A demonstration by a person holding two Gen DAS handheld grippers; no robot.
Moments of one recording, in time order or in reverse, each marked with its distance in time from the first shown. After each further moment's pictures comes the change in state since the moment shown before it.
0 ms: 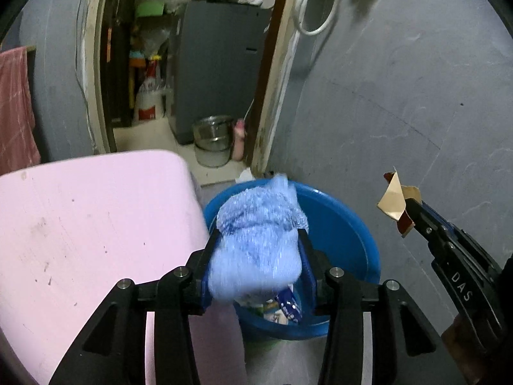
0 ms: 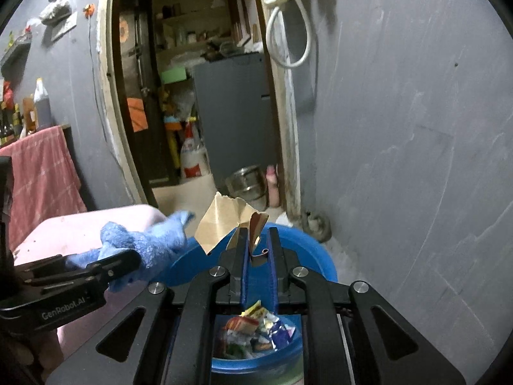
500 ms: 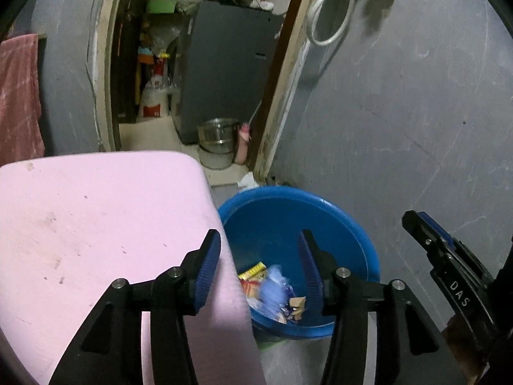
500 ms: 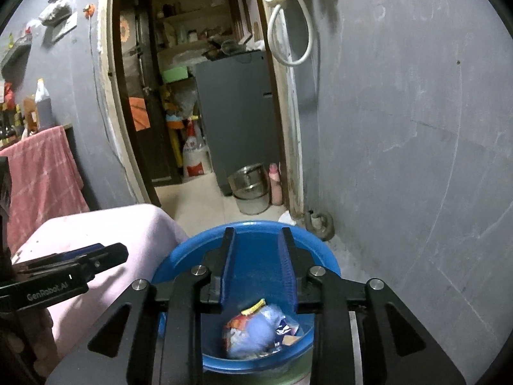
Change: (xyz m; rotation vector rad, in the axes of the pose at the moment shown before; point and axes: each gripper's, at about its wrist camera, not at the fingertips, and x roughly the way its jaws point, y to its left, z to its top) left arm -0.021 0.017 0.003 -0.048 -0.045 -0.010; right arm -0.005 0.001 0.004 0.003 -0.011 0.010
